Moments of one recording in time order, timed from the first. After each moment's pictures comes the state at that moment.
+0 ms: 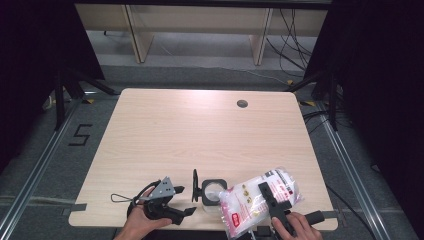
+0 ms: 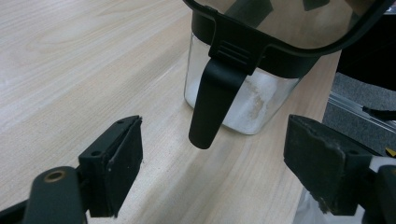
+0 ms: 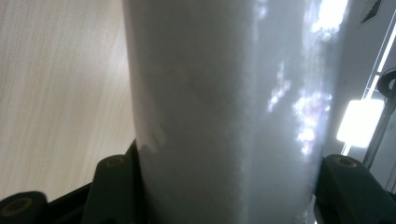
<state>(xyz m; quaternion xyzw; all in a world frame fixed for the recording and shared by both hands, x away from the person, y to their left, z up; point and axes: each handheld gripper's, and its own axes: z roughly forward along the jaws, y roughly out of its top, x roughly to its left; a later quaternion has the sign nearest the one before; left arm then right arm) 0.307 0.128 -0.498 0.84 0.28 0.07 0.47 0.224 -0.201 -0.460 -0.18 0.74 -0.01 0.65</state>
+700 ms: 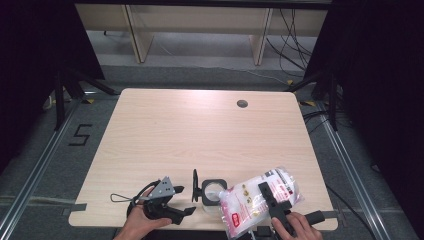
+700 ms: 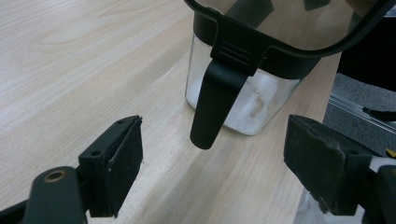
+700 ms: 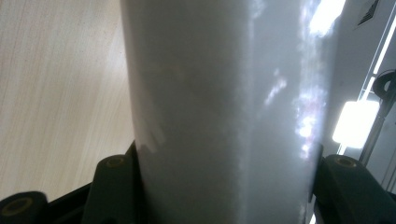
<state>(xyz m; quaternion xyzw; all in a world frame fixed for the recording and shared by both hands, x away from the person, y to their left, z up) 0.306 0.127 -0.498 0.83 0.28 0.06 0.47 0.224 -0.200 -0.458 -0.19 0.73 -0.02 0.66</state>
